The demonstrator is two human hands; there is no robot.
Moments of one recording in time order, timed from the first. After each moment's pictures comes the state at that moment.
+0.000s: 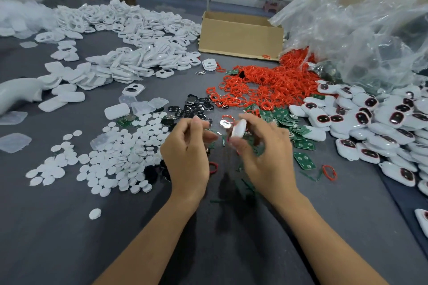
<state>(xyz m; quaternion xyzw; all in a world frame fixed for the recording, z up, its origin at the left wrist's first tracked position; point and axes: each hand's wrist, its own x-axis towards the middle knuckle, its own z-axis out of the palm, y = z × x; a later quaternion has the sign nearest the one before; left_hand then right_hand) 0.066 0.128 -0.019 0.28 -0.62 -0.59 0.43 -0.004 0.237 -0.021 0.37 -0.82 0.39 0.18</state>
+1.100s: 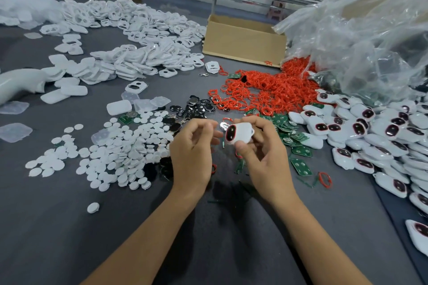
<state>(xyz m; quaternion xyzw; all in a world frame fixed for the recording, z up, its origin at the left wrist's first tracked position) 0.063 0.128 -0.022 0.24 -0.62 -0.64 0.38 0.002 0.238 -0.015 0.37 -0.69 0.63 -0.01</state>
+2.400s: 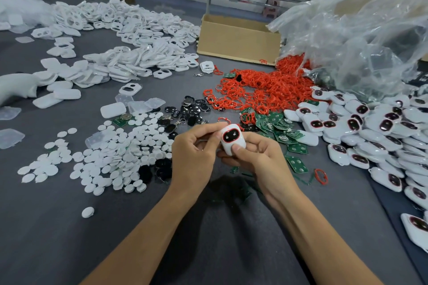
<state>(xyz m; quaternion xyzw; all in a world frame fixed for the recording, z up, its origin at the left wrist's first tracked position) 0.063 0.131 -0.022 0.16 -0.66 -0.65 0.35 -0.004 0.242 -0.017 0.21 -0.60 0.73 -0.25</state>
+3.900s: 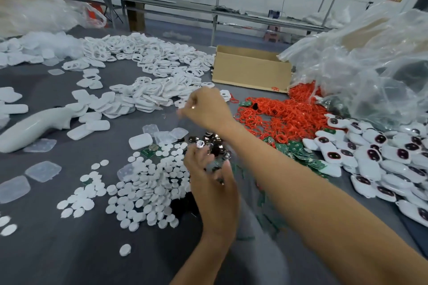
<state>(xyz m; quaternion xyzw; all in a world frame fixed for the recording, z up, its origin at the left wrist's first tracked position) 0.061 0.121 -0.029 0.27 -0.61 -0.60 0.44 -0.056 0.049 0.055 0.43 -0.85 0.30 0.03</state>
